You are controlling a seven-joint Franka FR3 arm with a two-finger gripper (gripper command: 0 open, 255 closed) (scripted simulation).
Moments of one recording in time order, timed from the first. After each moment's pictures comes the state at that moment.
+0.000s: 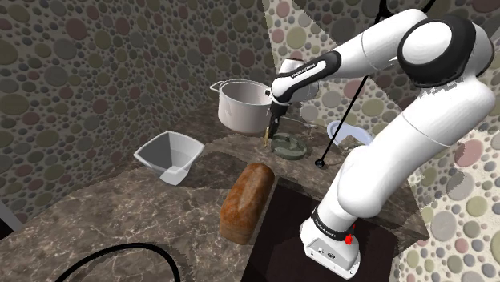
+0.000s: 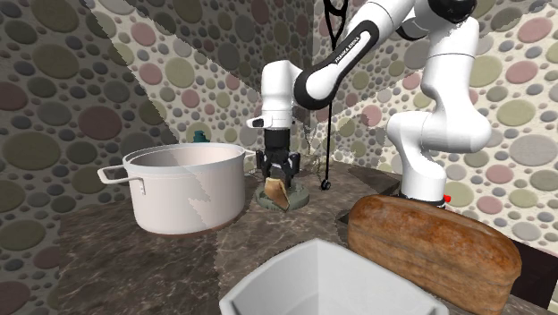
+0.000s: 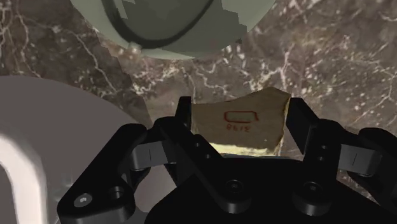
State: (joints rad) arm 0.14 -0.21 -0.59 -2.54 -0.10 2.36 -0.94
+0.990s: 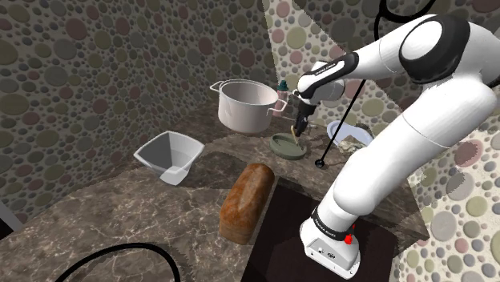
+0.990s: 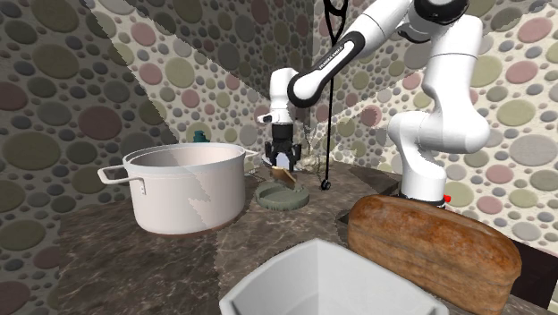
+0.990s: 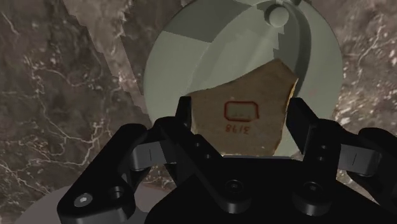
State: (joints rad) arm 0.01 -0.21 -0.79 -2.50 -0.15 2.33 -1.24
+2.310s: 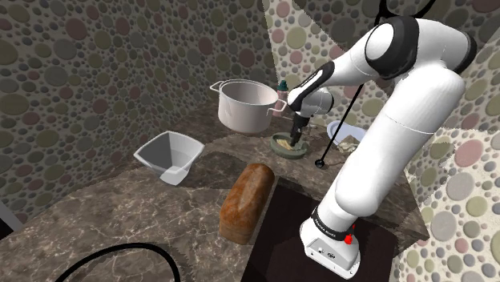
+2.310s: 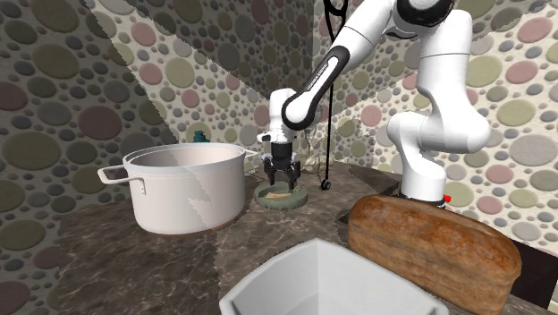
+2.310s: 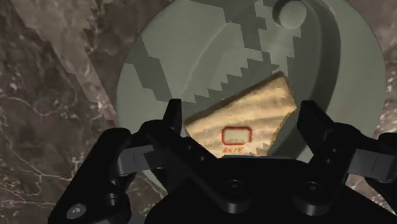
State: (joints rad) arm 0.07 -0.01 -0.83 -2.55 0.05 2.53 -1.33
